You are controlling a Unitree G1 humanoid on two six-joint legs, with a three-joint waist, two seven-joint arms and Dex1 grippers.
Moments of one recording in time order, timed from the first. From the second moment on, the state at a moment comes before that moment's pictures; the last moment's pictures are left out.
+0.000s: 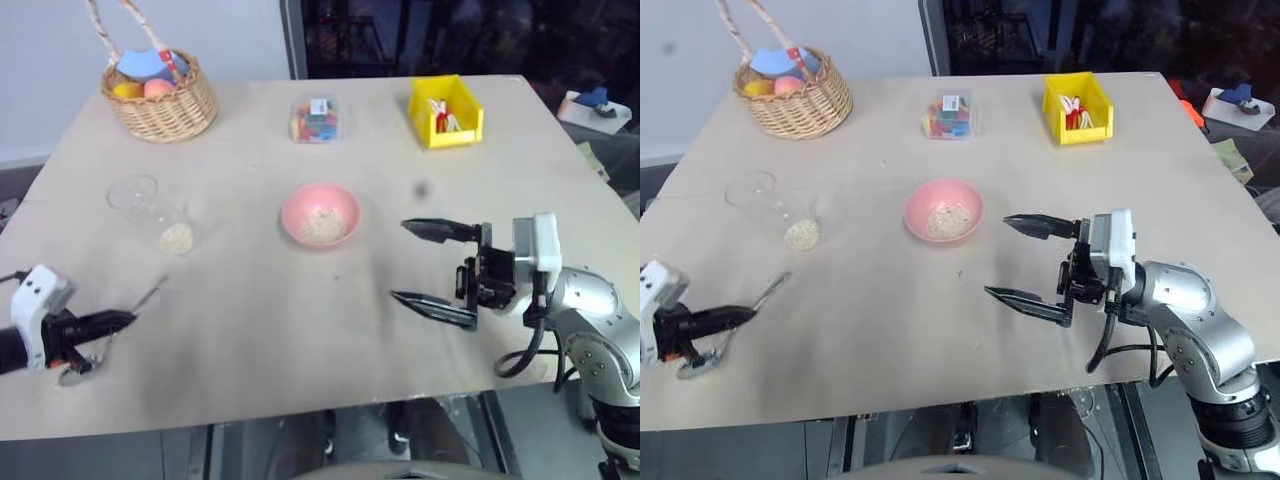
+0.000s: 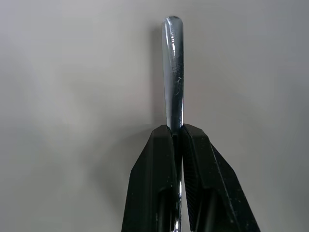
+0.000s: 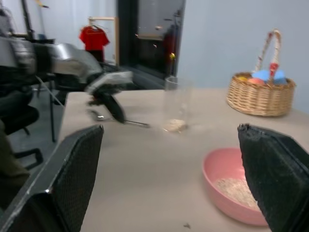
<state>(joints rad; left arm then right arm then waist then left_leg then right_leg) 0.29 1.02 0.63 0.11 -0.45 0.45 -1.25 -0.20 -0.60 0.01 -0.57 0.70 0.37 0.92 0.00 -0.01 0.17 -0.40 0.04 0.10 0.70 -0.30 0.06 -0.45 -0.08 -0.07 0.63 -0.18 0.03</state>
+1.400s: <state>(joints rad) -0.32 0.70 0.00 -0.36 -0.34 0.18 -0.94 -0.70 -0.30 -0.01 -0.30 1.18 1.26 0.19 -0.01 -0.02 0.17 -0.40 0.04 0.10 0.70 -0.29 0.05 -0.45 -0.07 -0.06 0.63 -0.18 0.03</state>
